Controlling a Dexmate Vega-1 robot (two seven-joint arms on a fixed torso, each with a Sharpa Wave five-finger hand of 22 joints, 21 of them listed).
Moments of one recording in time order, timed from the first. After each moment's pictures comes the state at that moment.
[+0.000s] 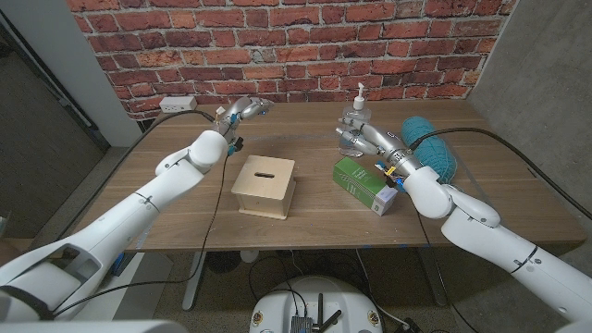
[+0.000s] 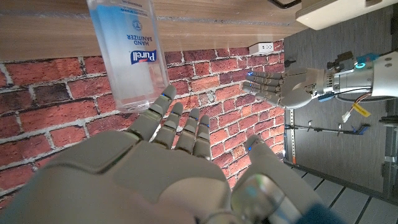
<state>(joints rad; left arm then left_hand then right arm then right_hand) 0.71 0.71 0.50 -1.64 -0.05 0.04 0.22 0.24 0.11 0.78 -0.18 0.17 0.61 0.02 0.17 0.18 0.57 -0.09 0.17 0.18 0.60 -0.06 0.16 0.16 0.51 -0.05 0.19 0.17 -1.09 -0.82 -0.41 -2.05 -0.36 -0.13 -0.19 0.05 0.09 0.48 0.08 0.19 0.19 -0.03 0.19 0.17 0.25 -0.05 0.19 0.19 0.16 -0.04 0.24 0.31 0.38 -0.04 0.21 0.17</state>
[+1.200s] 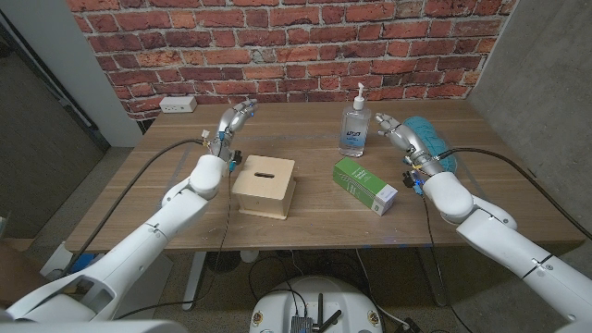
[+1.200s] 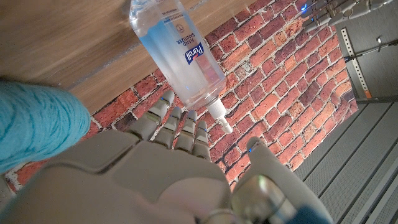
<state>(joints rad) 0.86 0.59 0.41 -1.53 -0.18 -0.22 0.36 0.26 0.12 0.72 -0.17 0.17 0.39 0.02 0.17 0.18 0.35 -0.06 0.17 0.18 0.37 -0.04 0.16 0.16 0.36 -0.04 0.18 0.17 -1.16 -0.78 -0.29 -1.93 0.09 0.00 -0.28 0.03 0.08 0.46 0.09 0.19 0.10 -0.02 0.17 0.17 0.19 -0.04 0.18 0.18 0.09 -0.04 0.22 0.31 0.32 -0.04 0.18 0.16</state>
